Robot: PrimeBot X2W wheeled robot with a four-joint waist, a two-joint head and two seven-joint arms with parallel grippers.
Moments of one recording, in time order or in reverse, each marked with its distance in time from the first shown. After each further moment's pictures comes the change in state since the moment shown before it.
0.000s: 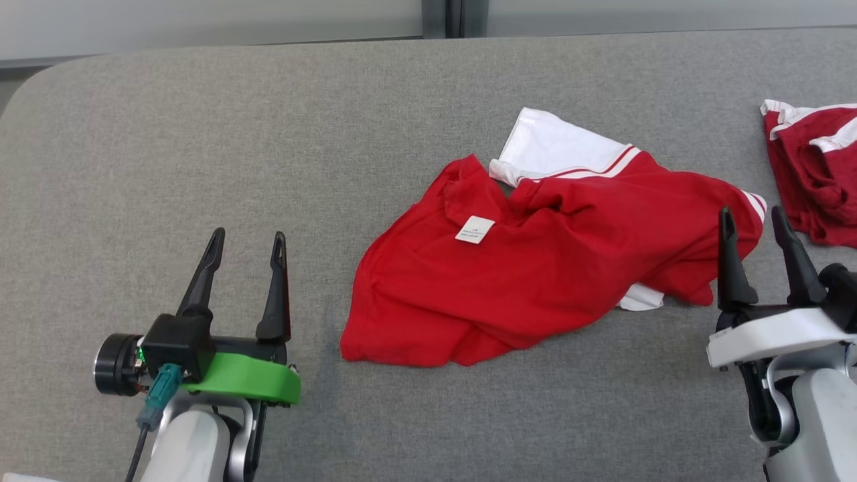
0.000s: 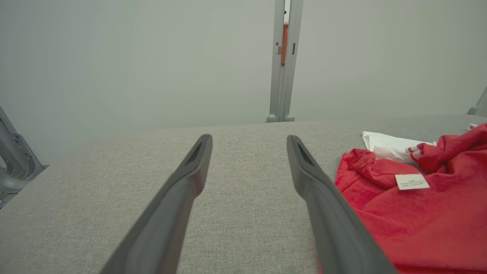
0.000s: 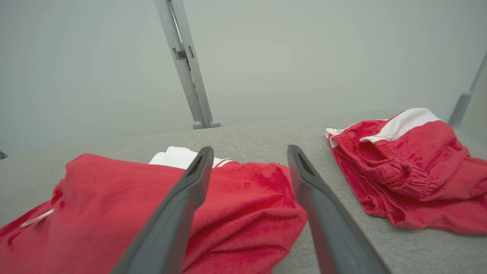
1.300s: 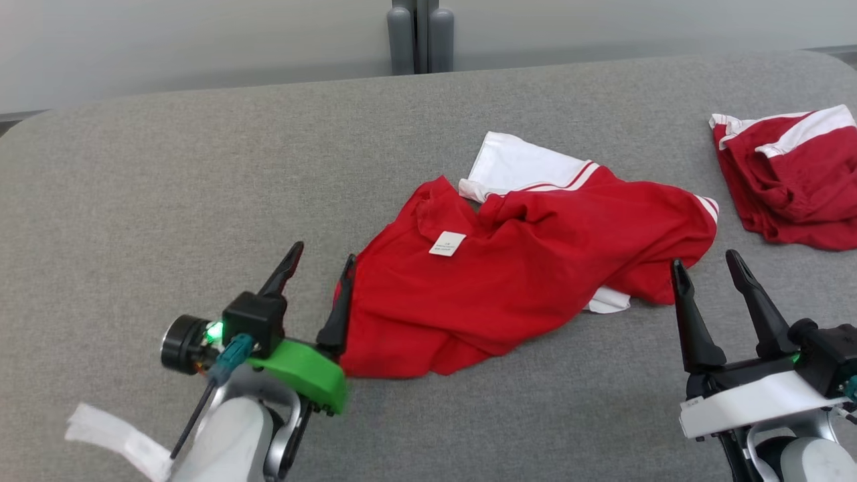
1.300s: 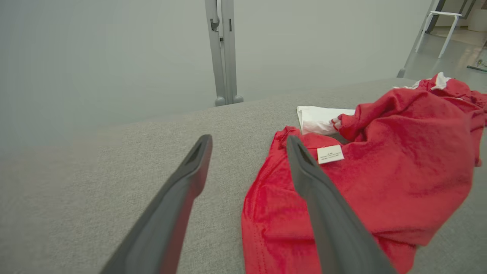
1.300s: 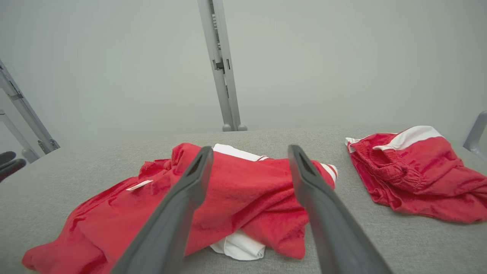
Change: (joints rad) left arm -0.046 -0.001 -0.119 0.077 -0.002 -0.075 0.123; right arm 0.267 0.042 0.086 -0.406 -0.049 0.000 0.154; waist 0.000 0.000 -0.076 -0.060
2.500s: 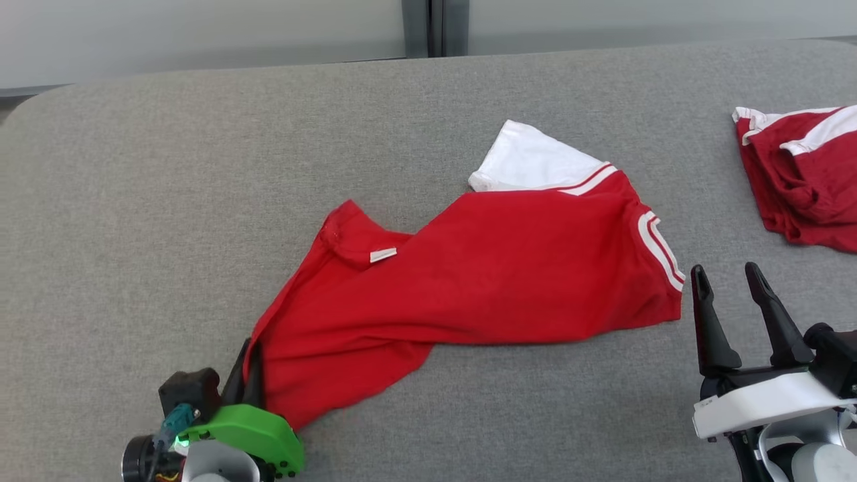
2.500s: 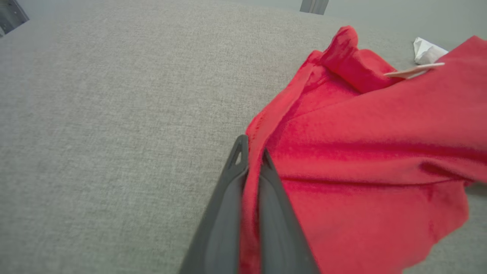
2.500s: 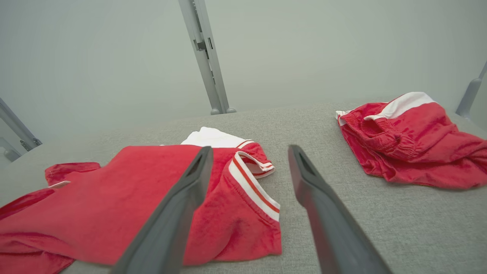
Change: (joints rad) left arm 0.122 -0.016 0.109 0.168 -0.169 0.139 -0.022; right arm 0.001 0.022 -0.058 0.051 0.025 0.000 0.005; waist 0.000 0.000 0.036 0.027
